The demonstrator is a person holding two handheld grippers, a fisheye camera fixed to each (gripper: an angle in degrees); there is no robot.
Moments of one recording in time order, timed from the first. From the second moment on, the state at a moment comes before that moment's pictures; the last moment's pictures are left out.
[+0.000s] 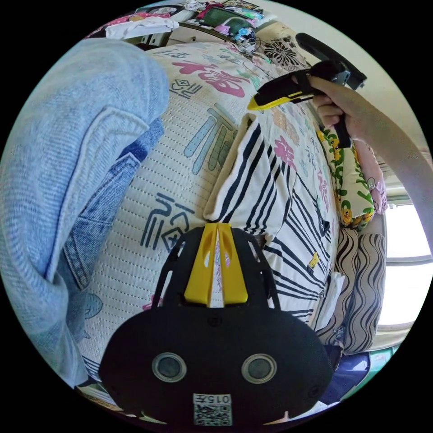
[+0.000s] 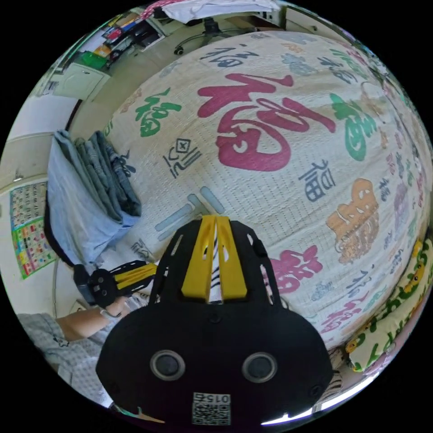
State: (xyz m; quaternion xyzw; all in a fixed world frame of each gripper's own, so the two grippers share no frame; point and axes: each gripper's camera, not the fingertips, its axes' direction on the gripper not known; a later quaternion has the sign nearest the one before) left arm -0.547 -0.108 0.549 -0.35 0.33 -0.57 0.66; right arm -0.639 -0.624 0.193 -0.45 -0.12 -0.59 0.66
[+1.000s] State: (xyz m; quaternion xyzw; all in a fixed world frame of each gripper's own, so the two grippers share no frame) left arm -0.345 -0.058 0.554 -0.36 0.42 -0.44 0.71; right arm -0.159 -0.595 0.258 -0.42 -0.22 -0.43 0.77
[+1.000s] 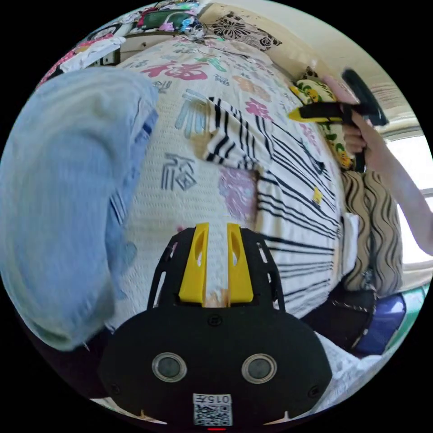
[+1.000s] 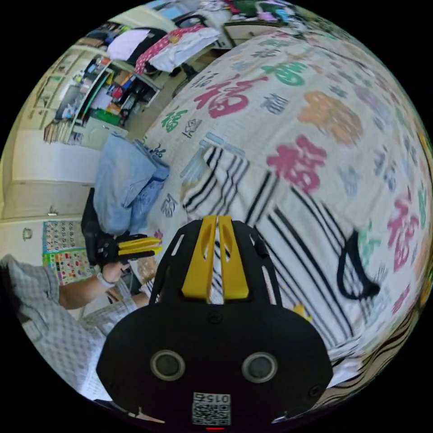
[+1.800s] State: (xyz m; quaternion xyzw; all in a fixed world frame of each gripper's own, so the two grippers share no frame) left arm -0.010 -0.001 0.568 -0.59 0.37 -0.24 0.68; right arm 0.543 -0.340 0.302 -0.61 0.00 -0.03 0.79
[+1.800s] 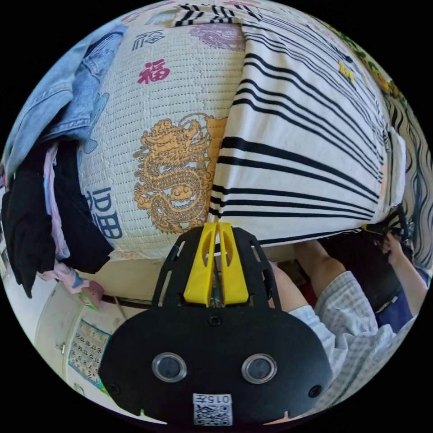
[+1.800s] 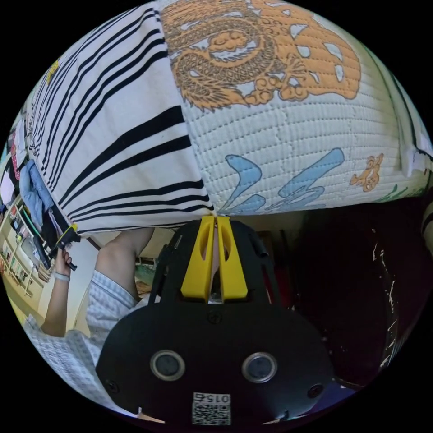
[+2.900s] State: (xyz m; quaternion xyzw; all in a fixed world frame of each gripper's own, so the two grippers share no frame) left arm 0.472 -0.378 0.711 0.04 0.23 0.34 0.91; right arm 0.817 -0.389 0.379 -0.34 -0.20 0.12 0.91
